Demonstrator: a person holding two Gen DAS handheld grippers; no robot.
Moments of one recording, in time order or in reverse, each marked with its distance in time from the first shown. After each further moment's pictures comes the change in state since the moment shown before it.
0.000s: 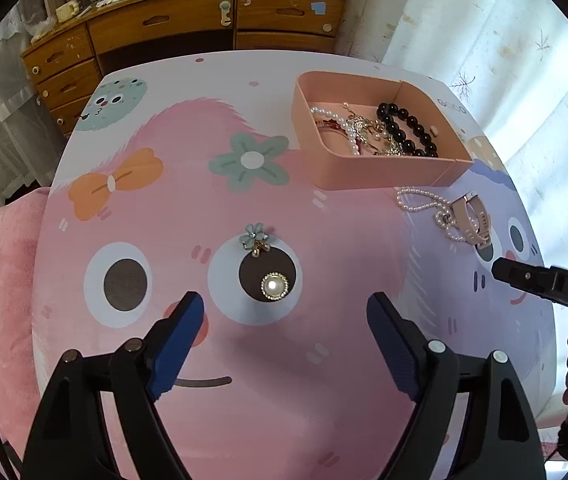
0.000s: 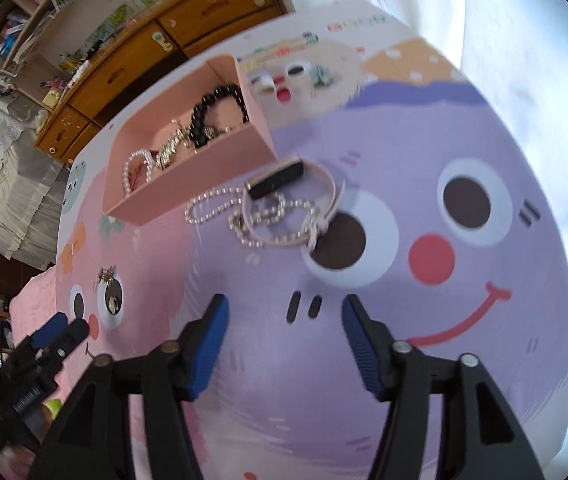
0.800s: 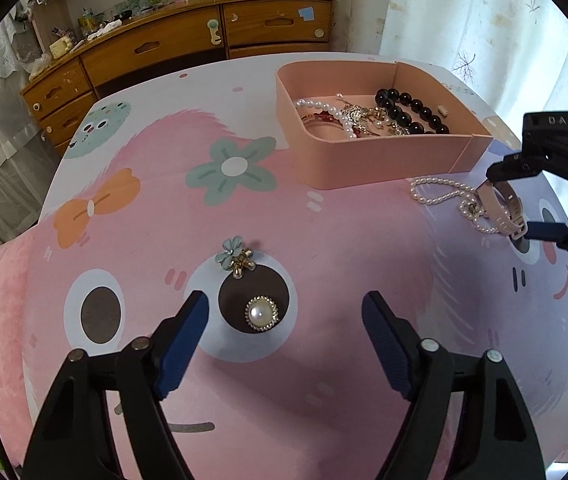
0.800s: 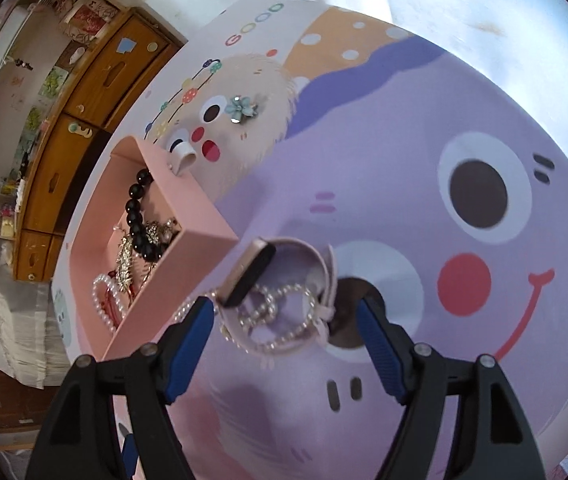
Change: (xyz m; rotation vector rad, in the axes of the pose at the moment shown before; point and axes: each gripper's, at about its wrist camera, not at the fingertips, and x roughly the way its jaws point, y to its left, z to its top) left arm 0.037 -0.023 -0.004 0.095 -0.075 0.097; right arm 0.034 -0.008 0.052 0.397 -0.069 -0.045
